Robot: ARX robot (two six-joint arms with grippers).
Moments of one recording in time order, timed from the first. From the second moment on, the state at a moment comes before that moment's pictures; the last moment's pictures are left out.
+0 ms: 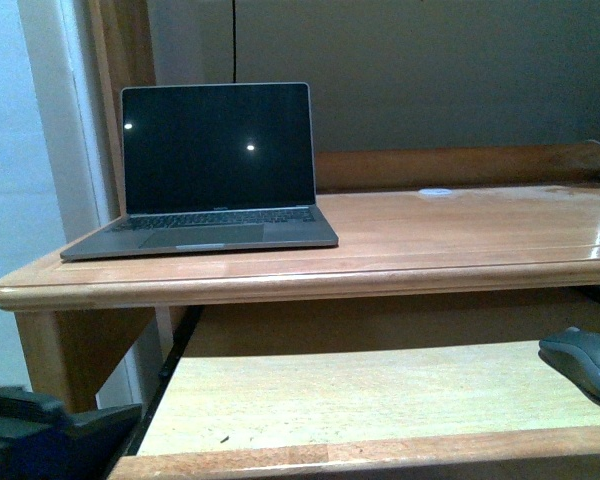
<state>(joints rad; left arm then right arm) -0.30 1.15 0.40 0.45 0.14 -0.06 0.00 0.00 0.02 0.00 0.00 0.00</state>
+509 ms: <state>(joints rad) -0.20 0.88 0.12 0.74 -0.19 -0.02 0.04 0.32 0.18 -0.04 0.09 0.17</state>
